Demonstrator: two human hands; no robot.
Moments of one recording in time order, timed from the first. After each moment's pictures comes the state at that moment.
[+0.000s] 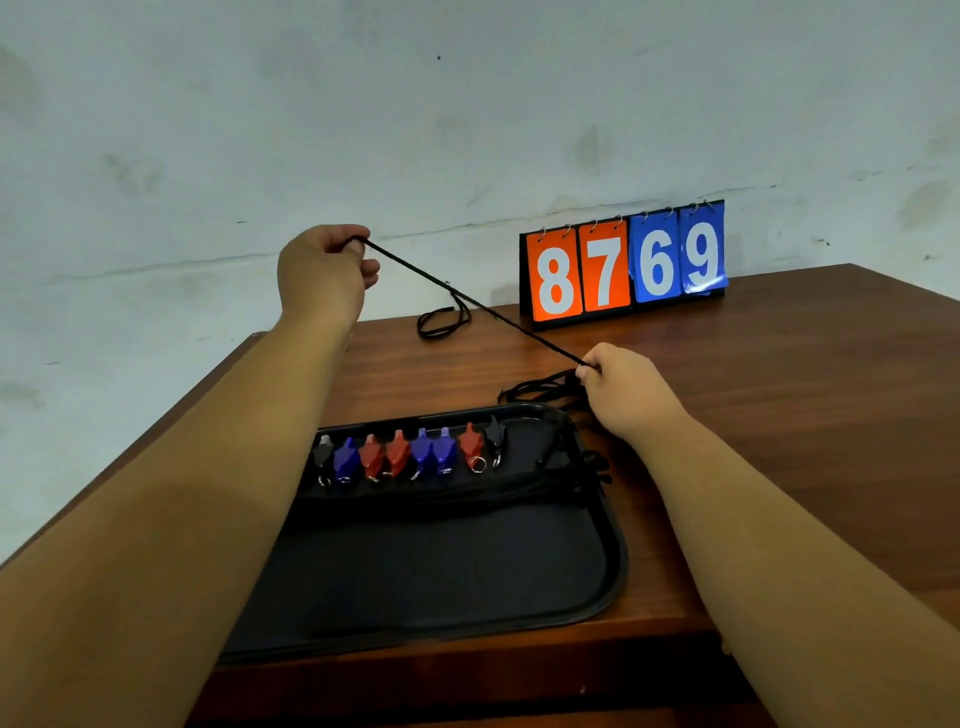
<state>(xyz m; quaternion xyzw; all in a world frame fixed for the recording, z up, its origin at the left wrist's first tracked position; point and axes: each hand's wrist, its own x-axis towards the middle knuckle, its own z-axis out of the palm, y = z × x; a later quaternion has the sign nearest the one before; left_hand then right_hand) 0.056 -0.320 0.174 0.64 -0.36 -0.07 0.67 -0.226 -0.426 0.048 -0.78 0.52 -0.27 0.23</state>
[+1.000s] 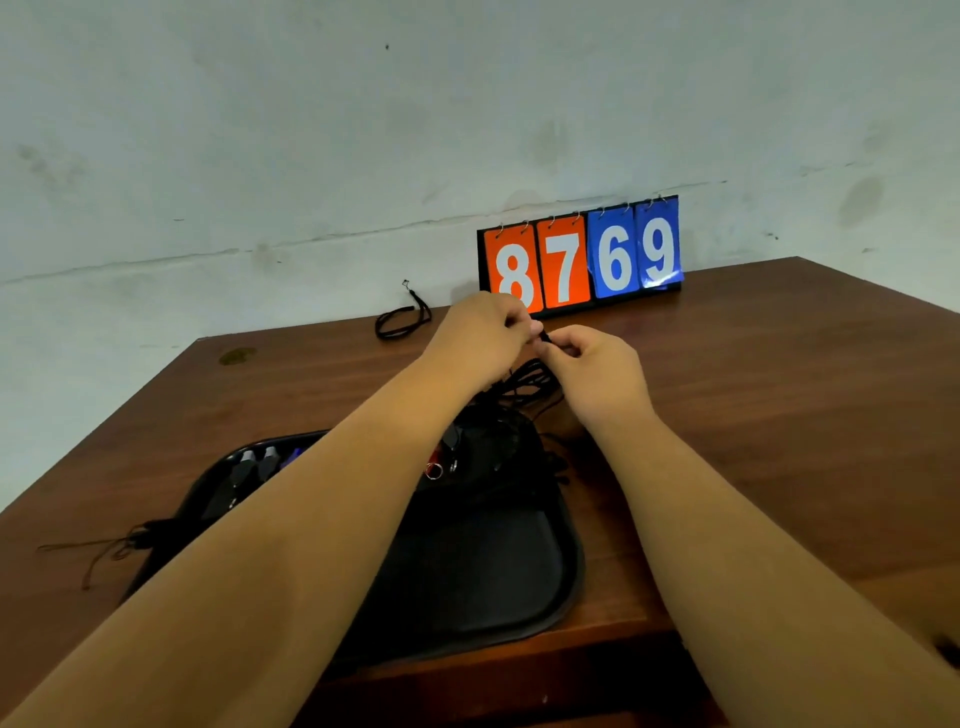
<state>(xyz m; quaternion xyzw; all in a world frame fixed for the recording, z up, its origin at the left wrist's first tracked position) -0.090 -0.375 0.123 0.71 -0.65 -0.08 0.27 -0.236 -0.417 0.050 -0.70 0.45 -0.45 0.32</state>
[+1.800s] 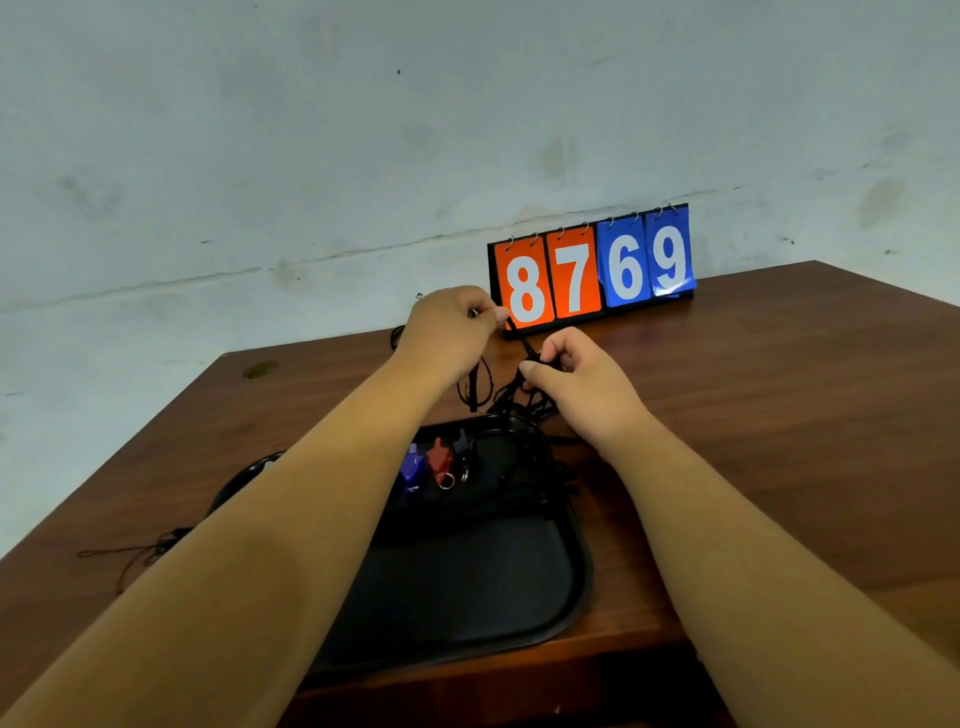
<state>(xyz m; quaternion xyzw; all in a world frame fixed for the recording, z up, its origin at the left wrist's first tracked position) -0.057 -0.363 0.133 0.70 -0.60 -0.06 0.39 -0.232 -0.399 0.057 -0.69 0.37 -0.44 0.45</state>
